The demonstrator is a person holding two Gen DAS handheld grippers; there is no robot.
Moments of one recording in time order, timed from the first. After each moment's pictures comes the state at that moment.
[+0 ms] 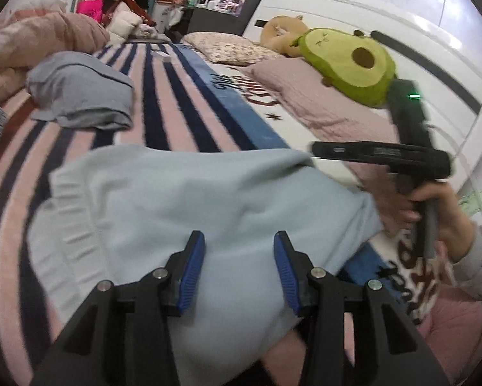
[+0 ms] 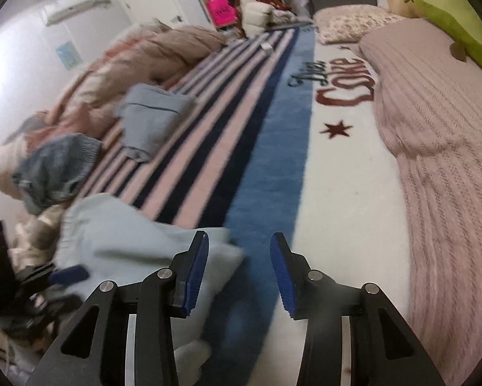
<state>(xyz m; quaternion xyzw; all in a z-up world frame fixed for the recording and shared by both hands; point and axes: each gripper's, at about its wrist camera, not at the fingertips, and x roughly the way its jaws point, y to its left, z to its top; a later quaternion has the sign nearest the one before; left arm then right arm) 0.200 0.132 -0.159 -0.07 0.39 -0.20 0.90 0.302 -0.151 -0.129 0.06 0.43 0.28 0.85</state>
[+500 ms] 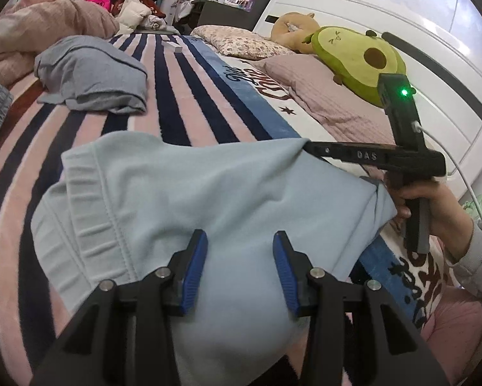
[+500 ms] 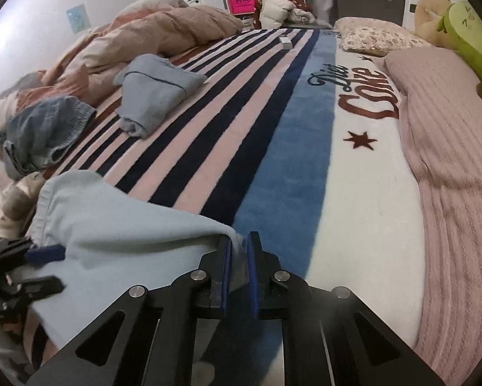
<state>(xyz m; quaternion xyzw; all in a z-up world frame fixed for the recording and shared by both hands) 0.207 0.146 -0.175 -0.09 0.40 -0.20 0.89 0.317 -0.109 -0.145 -0.04 0.44 0.27 0.86</state>
